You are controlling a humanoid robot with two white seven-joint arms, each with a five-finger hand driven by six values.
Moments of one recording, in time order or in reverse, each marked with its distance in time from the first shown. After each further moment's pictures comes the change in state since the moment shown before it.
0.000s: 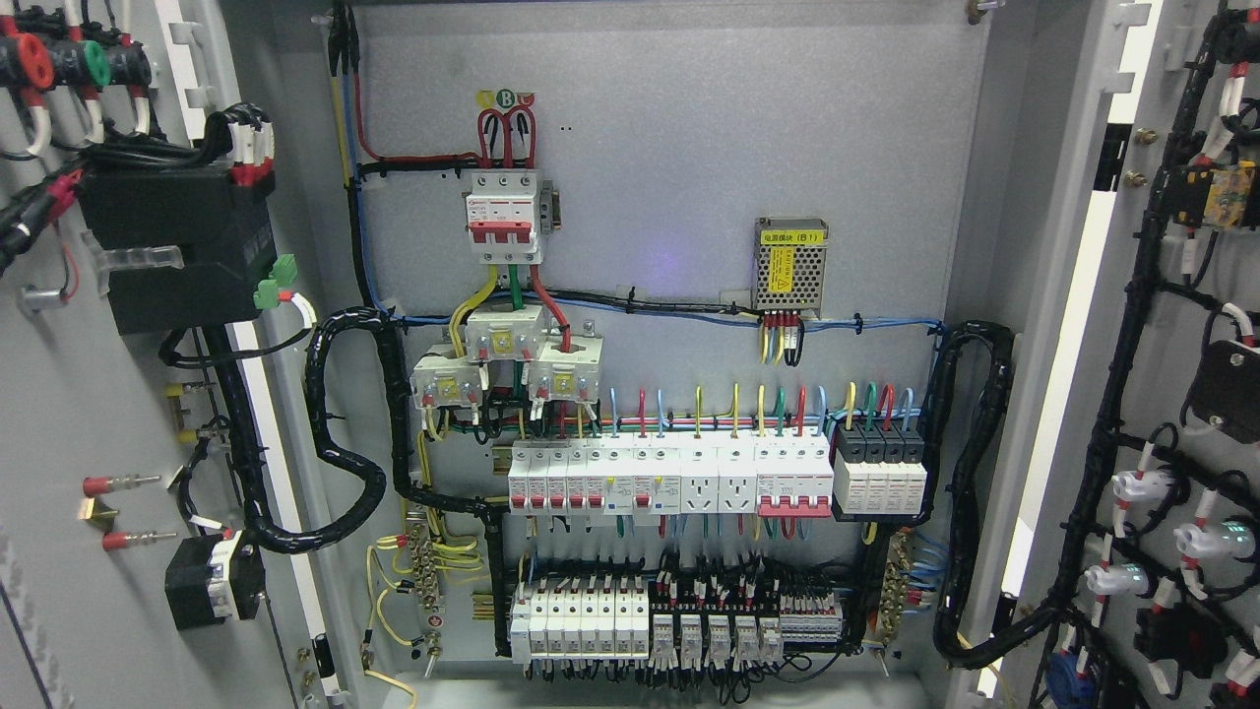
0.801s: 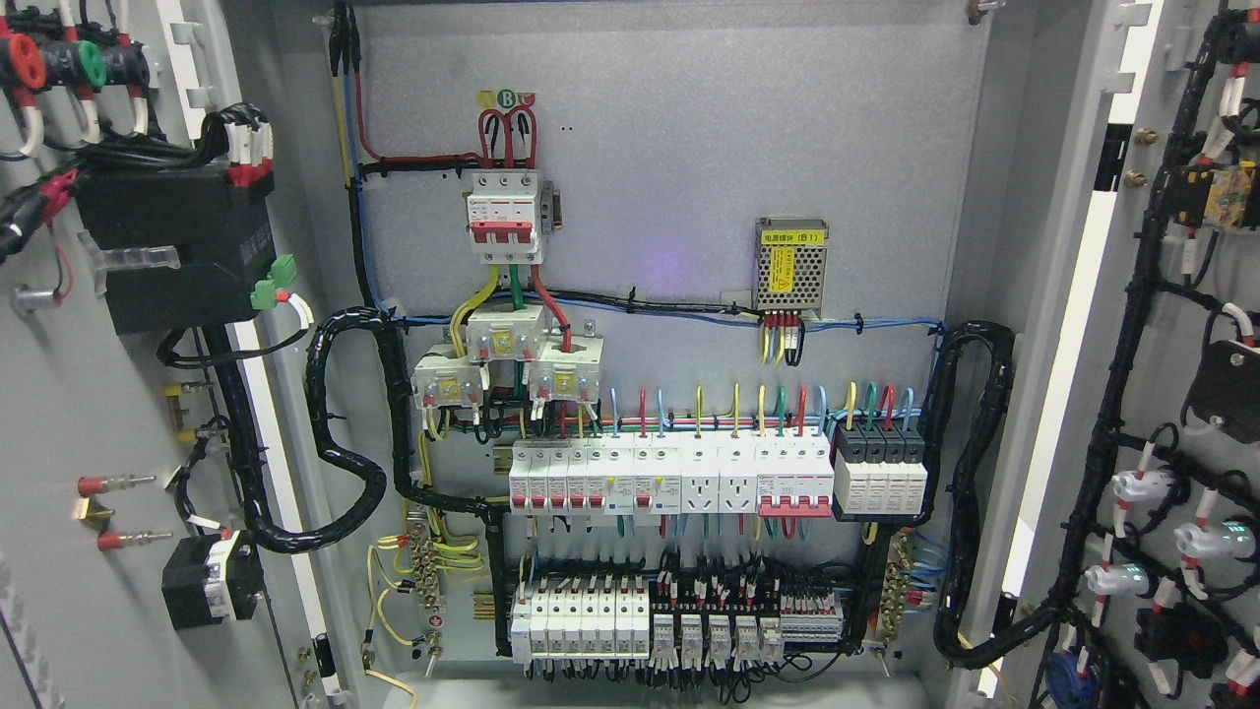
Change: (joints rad) left arm 0.014 0.000 -0.010 -0.061 0.000 0.000 0.000; right arm 0.003 -0.005 -0.039 0.038 0.021 -0.013 -0.044
